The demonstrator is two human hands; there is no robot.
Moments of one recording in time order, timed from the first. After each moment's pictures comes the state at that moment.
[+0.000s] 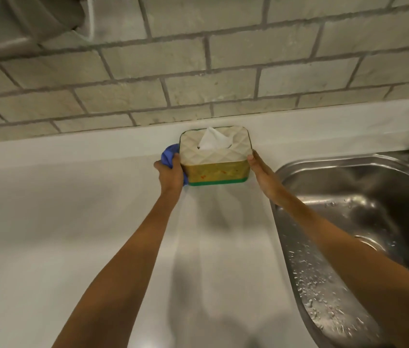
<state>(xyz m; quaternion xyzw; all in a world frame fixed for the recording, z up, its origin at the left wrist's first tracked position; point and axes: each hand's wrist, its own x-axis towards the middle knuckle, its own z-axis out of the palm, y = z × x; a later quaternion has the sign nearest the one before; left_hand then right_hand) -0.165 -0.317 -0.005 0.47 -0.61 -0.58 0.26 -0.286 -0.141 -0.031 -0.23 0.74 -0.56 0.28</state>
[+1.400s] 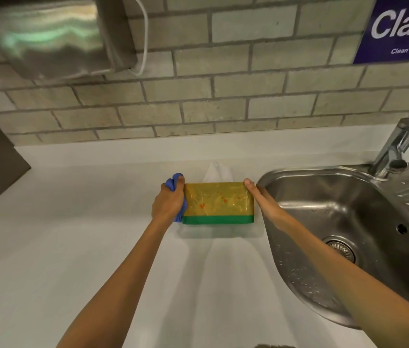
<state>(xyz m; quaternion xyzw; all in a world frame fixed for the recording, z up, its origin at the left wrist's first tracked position) -0.036 -0.234 0.035 0.47 -0.76 -0.41 0.17 -0.173 -0.051 0.015 -0.20 0.77 -0.53 0.31</state>
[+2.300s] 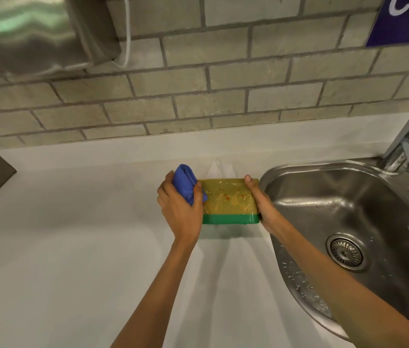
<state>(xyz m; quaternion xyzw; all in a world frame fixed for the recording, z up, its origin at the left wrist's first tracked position) -0.061 -0.190 0.025 0.40 -0.75 -0.34 0.41 -0.187 -0.080 -0.006 -0.14 0.62 -0.68 0.36</state>
